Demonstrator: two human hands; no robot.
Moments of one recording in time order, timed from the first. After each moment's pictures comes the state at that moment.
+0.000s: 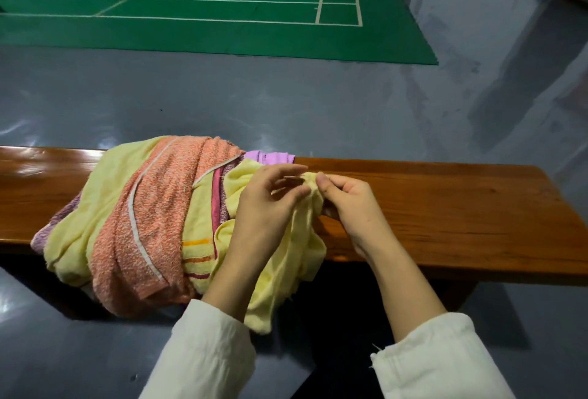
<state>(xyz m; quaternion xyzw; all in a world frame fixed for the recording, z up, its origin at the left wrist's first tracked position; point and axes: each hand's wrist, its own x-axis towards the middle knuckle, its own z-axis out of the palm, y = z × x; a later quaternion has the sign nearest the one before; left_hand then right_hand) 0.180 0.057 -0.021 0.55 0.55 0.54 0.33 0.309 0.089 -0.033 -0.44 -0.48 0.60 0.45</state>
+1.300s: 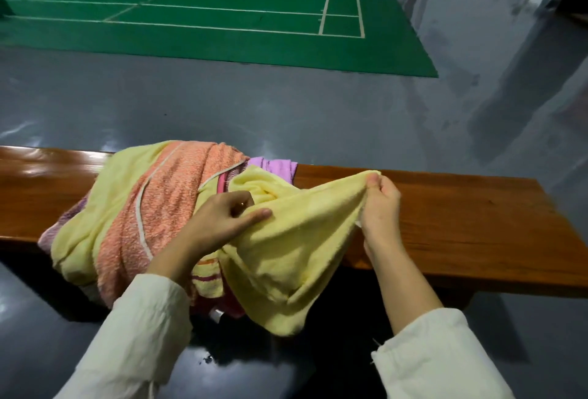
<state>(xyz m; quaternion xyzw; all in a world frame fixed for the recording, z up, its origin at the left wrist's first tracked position) 0.086 0.067 -0.050 0.71 0.58 0.30 0.26 0.327 0.116 -0.063 -0.59 -0.38 0.42 0.57</state>
